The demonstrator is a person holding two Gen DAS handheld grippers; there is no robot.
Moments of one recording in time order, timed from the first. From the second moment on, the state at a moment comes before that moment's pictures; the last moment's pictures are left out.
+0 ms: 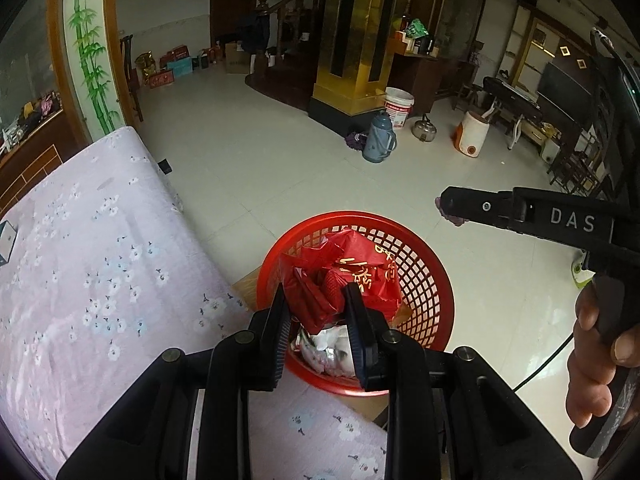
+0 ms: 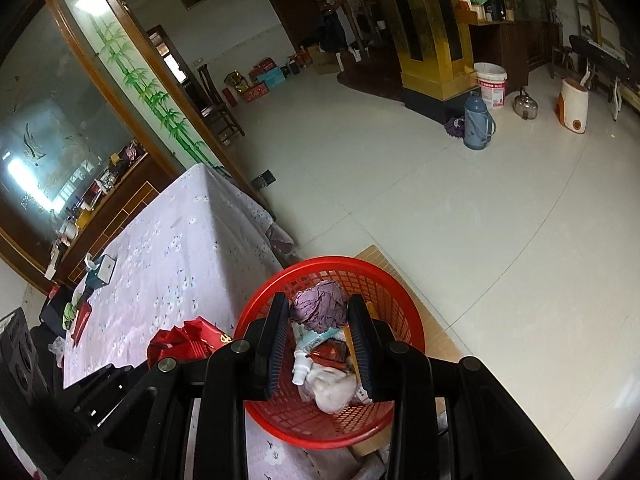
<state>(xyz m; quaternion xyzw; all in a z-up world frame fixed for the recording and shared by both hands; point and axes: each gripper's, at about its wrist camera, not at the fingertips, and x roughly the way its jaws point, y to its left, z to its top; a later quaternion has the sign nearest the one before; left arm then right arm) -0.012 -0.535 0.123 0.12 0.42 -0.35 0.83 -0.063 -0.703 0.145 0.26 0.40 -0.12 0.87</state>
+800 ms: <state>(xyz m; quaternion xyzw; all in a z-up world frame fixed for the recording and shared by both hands) -0.048 -0.492 0.137 0.10 0.39 -0.29 0.87 -0.104 -0.692 0.140 0.20 0.41 -0.18 0.87</state>
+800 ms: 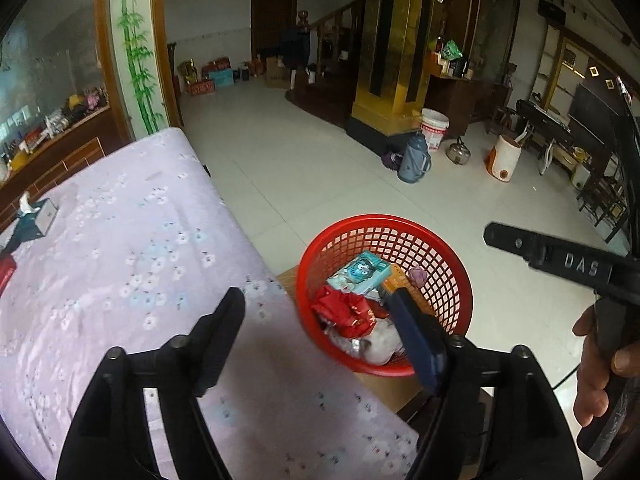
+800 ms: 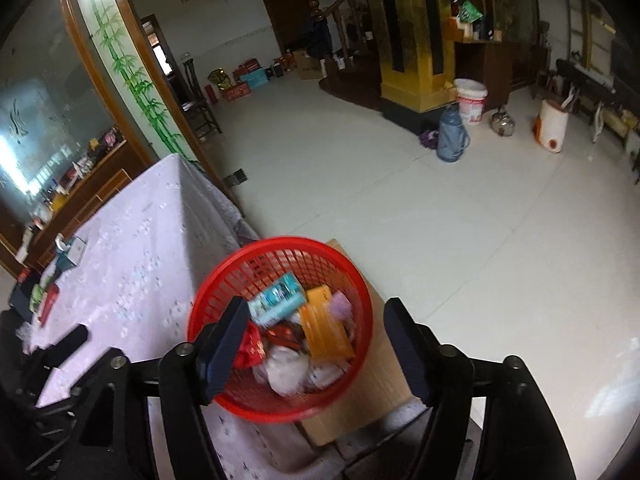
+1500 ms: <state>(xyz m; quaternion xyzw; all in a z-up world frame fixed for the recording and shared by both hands) -0.126 -0.370 0.149 0.18 0.30 -0.34 0.87 -0.210 -0.532 0.155 0.13 0.41 -0.28 0.86</state>
